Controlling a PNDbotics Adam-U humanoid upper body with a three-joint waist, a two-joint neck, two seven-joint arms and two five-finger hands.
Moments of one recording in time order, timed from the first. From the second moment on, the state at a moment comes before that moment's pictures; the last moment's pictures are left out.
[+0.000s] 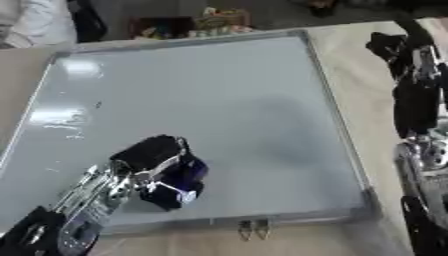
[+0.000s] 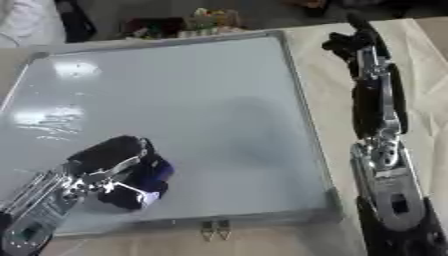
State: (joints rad) left arm -0.81 0.24 -0.68 -1.36 -0.73 -0.08 -0.38; right arm -0.19 -0.26 -0.25 -1.99 0.07 -0.14 -0.10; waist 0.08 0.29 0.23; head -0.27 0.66
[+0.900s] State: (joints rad) left arm -0.80 0.53 -0.66 -1.55 -0.69 -0.38 -0.24; right arm -0.20 -0.26 -0.25 -1.99 0.06 -0.14 -0.10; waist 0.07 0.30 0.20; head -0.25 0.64
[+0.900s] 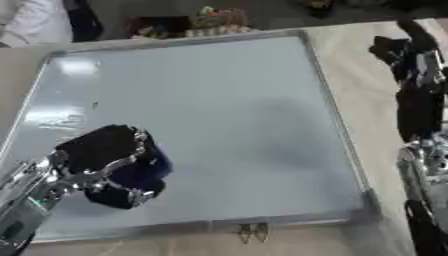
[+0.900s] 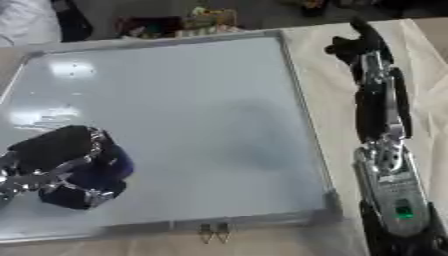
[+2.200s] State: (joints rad) left arm -0.84 0.68 -0.44 -1.38 -0.66 -0.52 -0.20; right arm -0.22 -0.26 -0.25 -1.99 0.06 -0.15 -0.09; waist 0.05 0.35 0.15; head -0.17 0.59
